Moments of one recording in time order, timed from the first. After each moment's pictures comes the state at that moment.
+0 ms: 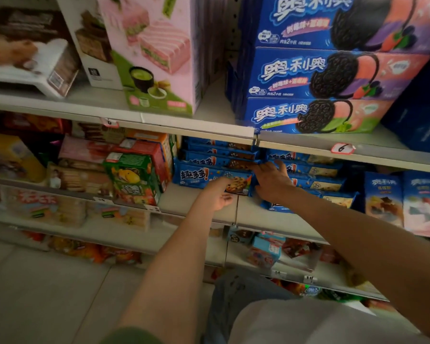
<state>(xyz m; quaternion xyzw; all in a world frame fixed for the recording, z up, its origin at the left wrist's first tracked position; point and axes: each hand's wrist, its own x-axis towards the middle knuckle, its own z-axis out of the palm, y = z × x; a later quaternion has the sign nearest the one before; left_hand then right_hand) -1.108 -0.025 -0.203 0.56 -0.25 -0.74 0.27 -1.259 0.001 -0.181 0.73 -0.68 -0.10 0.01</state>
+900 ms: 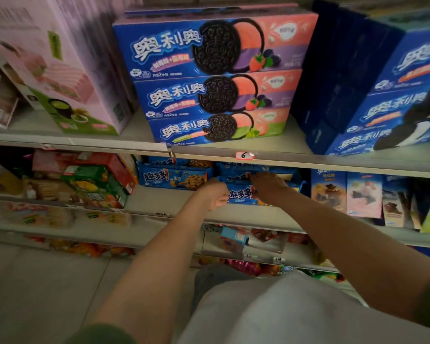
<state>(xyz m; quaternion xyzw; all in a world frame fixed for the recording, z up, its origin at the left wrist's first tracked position) -1.211 0.023 -0.162 0.62 -0.38 -0.67 0.14 -1.365 0.044 -0.179 0.71 -0.68 -0.17 -0.08</state>
